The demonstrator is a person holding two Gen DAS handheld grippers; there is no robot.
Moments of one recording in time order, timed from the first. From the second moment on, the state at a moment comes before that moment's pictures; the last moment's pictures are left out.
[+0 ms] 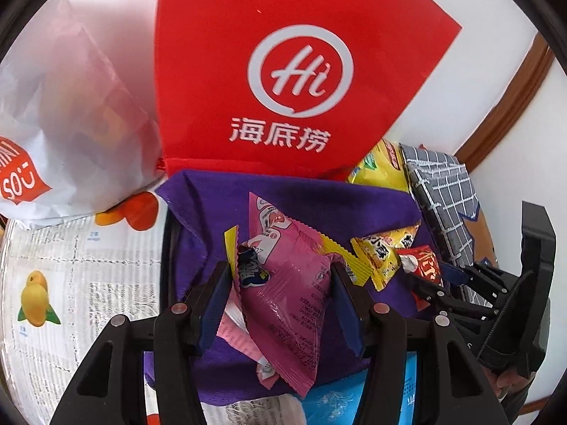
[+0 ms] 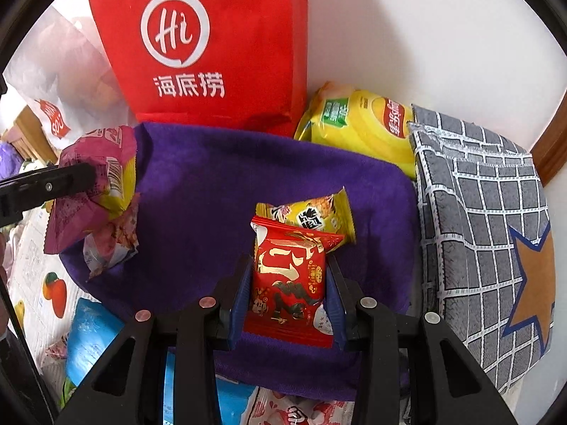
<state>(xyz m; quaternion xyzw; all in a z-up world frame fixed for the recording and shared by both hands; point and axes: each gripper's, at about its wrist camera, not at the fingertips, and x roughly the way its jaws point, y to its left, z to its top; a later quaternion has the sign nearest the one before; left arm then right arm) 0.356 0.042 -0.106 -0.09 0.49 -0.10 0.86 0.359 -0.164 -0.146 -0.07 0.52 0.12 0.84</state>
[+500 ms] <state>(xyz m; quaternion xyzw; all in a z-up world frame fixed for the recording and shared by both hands) 0.356 0.041 -0.110 -0.08 0.49 -0.11 0.86 0.359 -0.155 -0.152 -0.09 0.52 0.13 0.84</state>
